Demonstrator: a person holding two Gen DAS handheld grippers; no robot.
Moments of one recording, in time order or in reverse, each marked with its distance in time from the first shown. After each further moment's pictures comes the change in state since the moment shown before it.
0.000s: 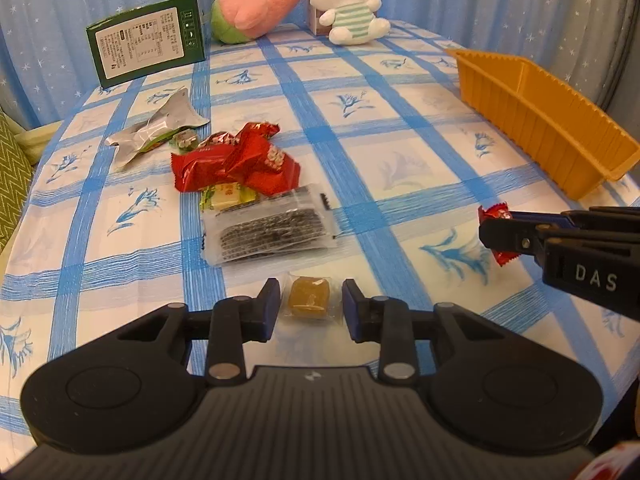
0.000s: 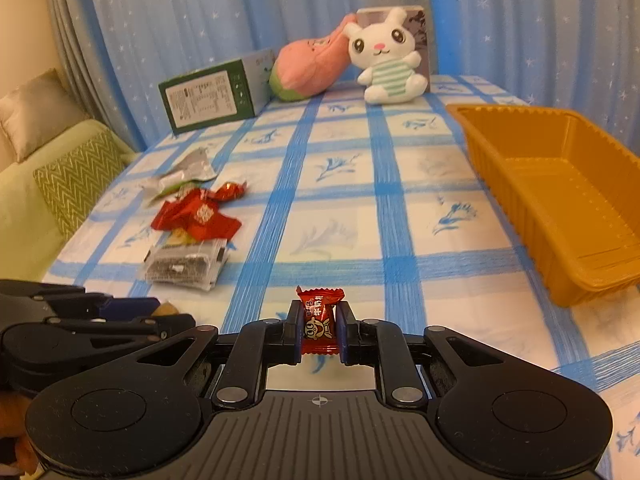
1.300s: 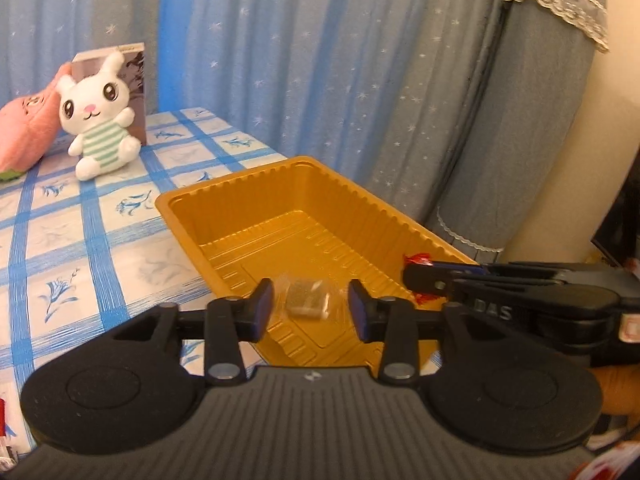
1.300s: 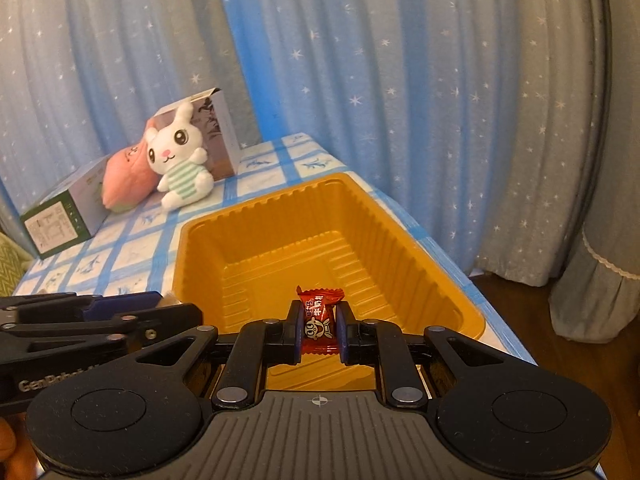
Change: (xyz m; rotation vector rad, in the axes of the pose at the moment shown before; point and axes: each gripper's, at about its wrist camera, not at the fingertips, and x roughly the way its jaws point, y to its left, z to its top) left arm 0.036 -0.193 0.126 0.145 -0.187 -0.409; right arm -0.076 -0.209 0.058 0.223 -0.159 -0.247
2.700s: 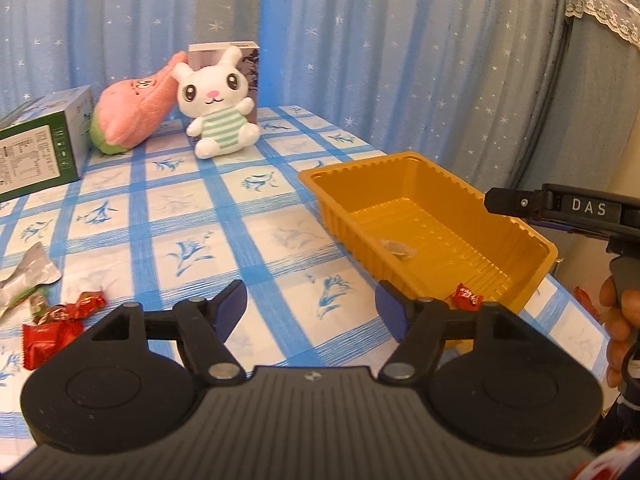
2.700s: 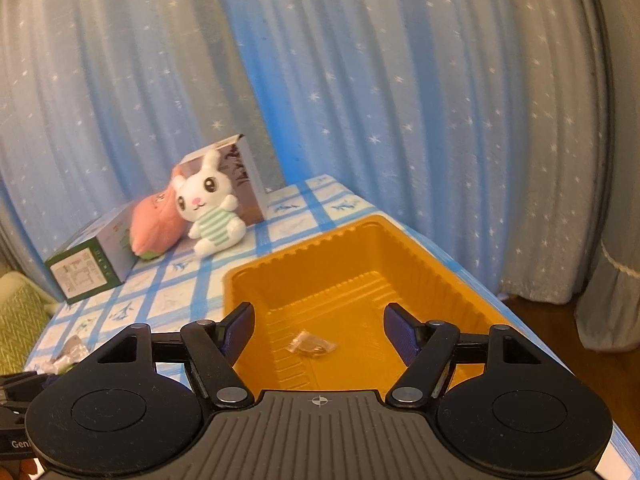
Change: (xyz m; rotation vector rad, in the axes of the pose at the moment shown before) left arm -0.072 0.067 -0.034 -0.058 -0.024 0.200; right arm -0.012 0.033 0.010 0.033 -0.127 0.072
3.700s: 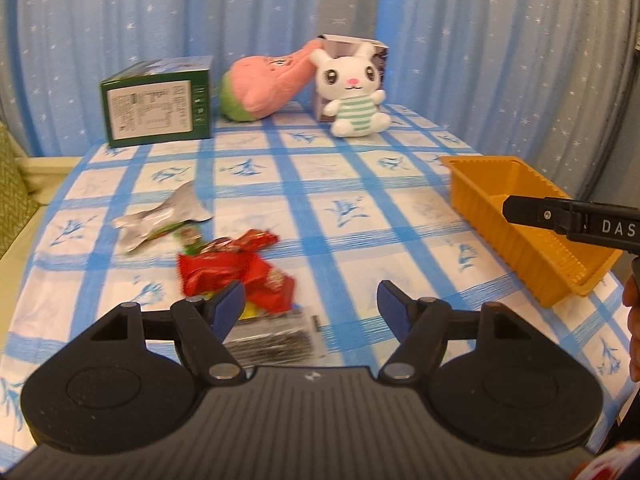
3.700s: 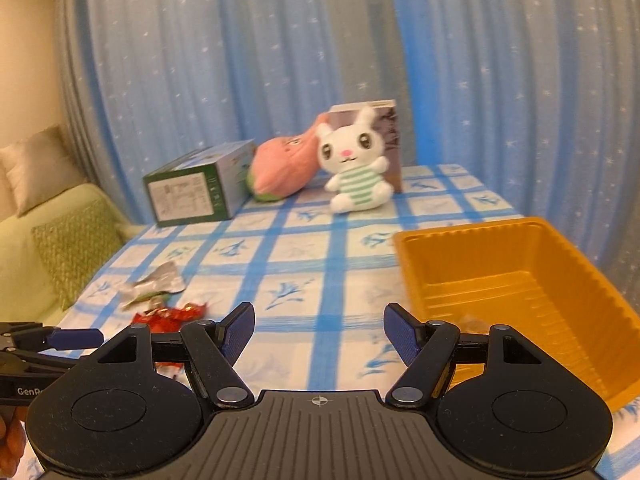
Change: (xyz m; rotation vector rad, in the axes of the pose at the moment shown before) left arm -0.066 0.107 -0.051 -0.136 0.002 0.195; right arm 0.025 0.125 -0.044 -0.250 0.089 0.233
